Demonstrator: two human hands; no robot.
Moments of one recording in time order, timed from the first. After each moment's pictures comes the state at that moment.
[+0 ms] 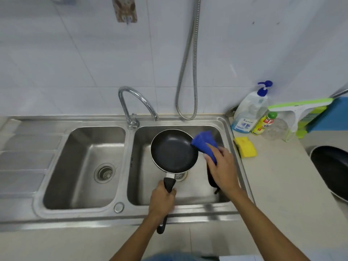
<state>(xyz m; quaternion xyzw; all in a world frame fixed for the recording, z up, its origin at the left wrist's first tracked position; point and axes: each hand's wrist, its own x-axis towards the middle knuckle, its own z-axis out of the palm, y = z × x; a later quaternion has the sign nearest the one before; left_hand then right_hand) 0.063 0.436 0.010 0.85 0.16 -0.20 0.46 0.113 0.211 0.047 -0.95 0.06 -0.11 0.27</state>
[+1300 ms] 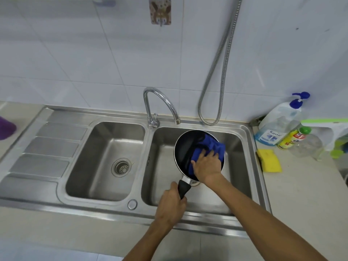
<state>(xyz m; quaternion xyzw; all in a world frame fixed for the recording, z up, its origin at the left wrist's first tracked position) 0.061 0.445 0.042 0.91 0.10 -0.18 0.36 0.187 0.314 0.042 -0.97 0.01 0.22 -0.12</state>
